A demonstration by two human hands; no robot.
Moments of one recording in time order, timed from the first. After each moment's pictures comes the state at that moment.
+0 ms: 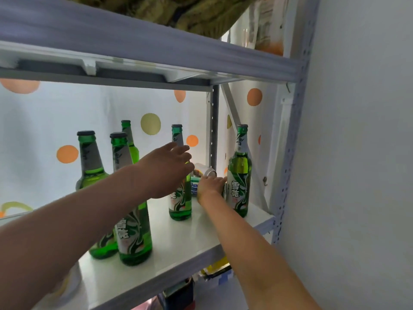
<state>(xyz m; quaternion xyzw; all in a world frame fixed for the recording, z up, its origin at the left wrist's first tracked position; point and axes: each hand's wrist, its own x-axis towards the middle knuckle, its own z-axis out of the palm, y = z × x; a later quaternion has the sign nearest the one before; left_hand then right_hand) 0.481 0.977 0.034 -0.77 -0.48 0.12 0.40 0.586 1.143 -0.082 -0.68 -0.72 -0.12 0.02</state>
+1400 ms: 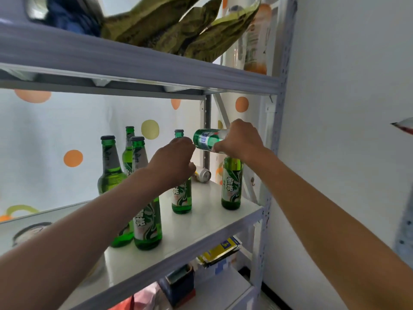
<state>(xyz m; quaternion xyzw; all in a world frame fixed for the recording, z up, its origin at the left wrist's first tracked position) 0.487 0.939 0.045 -0.78 -0.55 -0.22 0.20 0.665 0.978 0.082 -0.60 -0.71 -0.05 0.37</state>
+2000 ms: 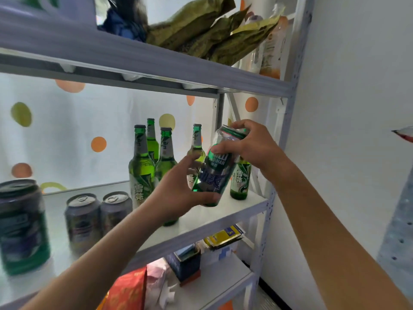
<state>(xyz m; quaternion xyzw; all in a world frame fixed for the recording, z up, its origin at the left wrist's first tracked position) 0.463 0.831 -0.011 -0.71 -0.48 -0.47 -0.20 0.645 0.862 0.073 -0.45 -0.71 0.24 0.49</state>
